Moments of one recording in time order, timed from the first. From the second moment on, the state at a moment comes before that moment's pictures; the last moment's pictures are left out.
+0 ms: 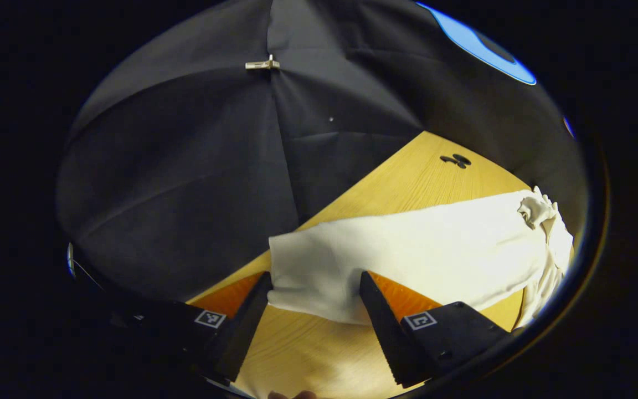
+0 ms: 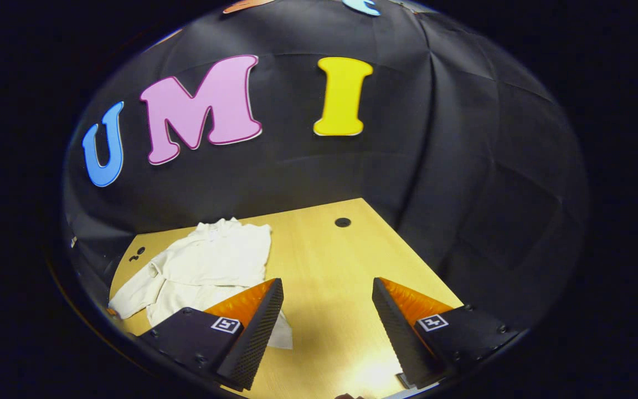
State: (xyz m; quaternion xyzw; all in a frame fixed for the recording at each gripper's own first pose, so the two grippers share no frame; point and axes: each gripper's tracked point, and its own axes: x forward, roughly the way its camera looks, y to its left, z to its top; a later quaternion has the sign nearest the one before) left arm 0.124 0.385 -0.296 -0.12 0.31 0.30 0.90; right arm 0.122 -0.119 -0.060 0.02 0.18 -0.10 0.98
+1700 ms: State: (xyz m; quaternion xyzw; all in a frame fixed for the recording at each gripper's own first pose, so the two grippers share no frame) left arm 0.251 0.270 -0.126 -0.13 0.23 0.20 0.94; right arm 0.095 -0.205 -0.118 0.08 0.20 -0.12 0.97
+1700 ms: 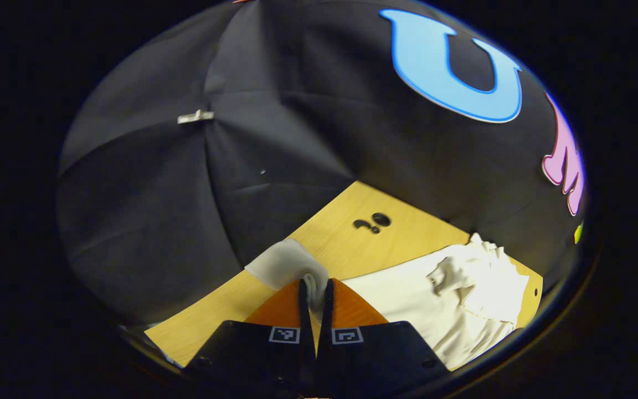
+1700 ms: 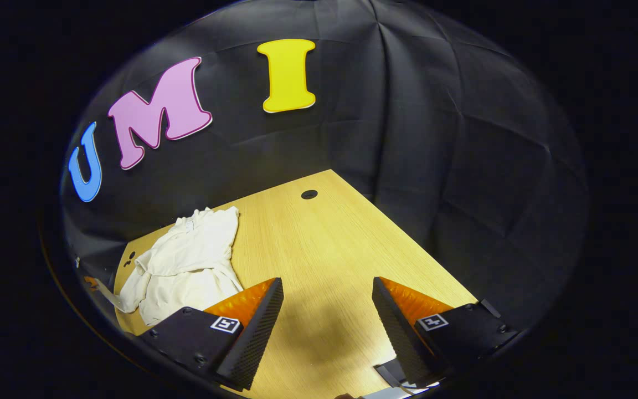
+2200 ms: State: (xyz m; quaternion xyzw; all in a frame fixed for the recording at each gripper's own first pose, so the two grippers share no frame) left arm 0.396 0.062 -0.041 -0.09 0.18 0.04 0.98; right arm 0.113 -0.214 -0.145 0.04 0.22 -0.09 0.97
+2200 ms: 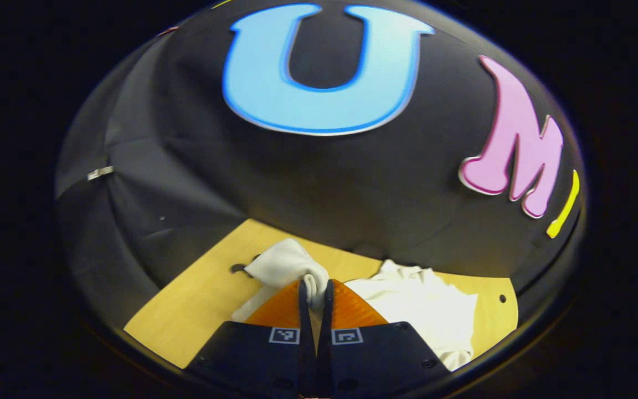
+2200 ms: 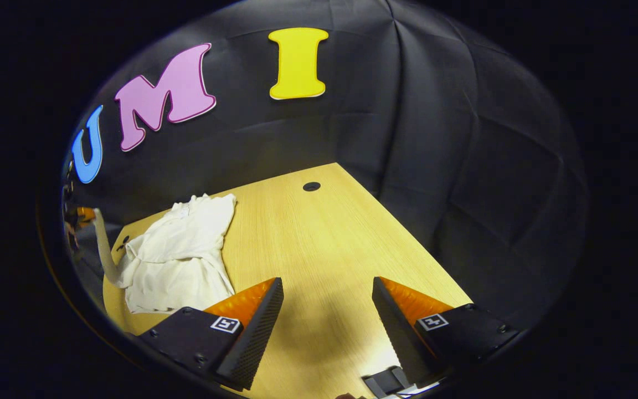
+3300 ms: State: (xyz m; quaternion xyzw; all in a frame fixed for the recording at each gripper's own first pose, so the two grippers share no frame) left arm 0.390 -0.309 -0.140 -0.10 0.28 -0.23 0.93; right arm 0.115 -0.202 -0.191 0.05 0.27 -0.06 0.96
